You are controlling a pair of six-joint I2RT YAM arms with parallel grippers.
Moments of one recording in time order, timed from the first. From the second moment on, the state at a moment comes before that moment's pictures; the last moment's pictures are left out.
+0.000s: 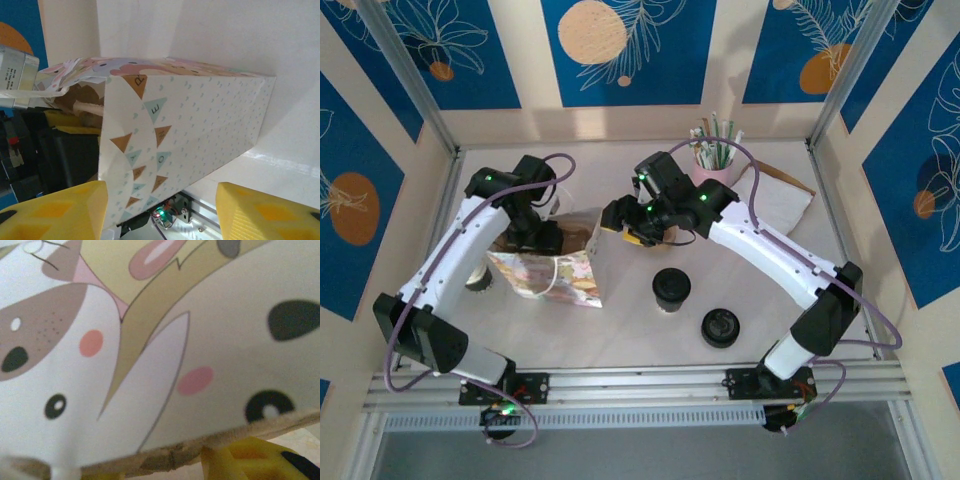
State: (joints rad) left arm -0.40 1.47 1.56 -1.50 0.06 -0.26; right arm 0.79 1.59 1.62 -0.86 -0.34 1.01
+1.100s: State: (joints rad) left arm -0.40 1.53 1.61 -1.53 0.10 -0.29; right arm 0.76 1.58 1.64 -0.88 -0.34 0.95
